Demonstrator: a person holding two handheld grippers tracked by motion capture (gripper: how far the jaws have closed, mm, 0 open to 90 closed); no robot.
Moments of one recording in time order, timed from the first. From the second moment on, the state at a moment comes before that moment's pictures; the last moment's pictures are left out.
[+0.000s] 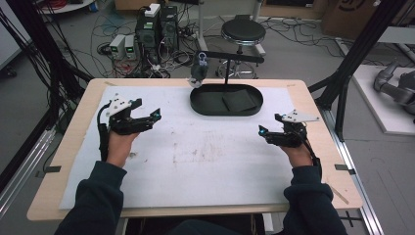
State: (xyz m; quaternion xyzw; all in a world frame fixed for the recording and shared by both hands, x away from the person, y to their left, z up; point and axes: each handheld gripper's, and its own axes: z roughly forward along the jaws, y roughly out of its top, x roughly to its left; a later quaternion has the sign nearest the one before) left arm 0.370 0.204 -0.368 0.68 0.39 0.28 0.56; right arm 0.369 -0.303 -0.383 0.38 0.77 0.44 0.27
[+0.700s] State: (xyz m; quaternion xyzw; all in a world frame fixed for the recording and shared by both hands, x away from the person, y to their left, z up) left arm 0.349 0.224 -0.406 0.68 0.40 0.28 0.55; right arm 0.367 -0.303 -0.386 0.39 0.76 0.43 0.28
